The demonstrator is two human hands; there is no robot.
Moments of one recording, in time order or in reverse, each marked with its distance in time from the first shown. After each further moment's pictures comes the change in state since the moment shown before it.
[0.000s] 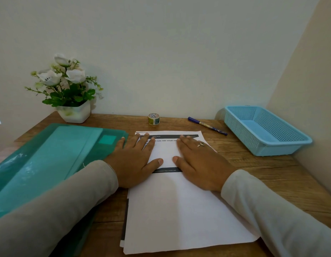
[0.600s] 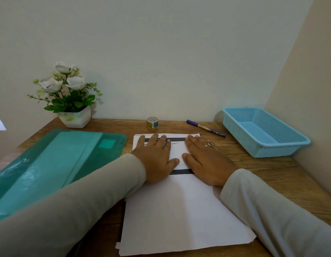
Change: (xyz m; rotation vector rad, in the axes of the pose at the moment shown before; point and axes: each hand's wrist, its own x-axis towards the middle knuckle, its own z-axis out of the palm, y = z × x) left_hand 0.026 0.046 -0.027 0.053 -0.078 0.041; right_hand 0.005 0.021 -0.001 0.043 -0.024 0.101
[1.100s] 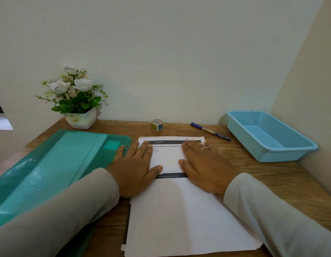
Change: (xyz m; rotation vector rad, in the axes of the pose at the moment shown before) left_hand -0.040 -0.039 0.030 -0.037 0.062 -0.095; right_hand -0.006 -0.018 -0.003 -0.064 0.043 -0.109
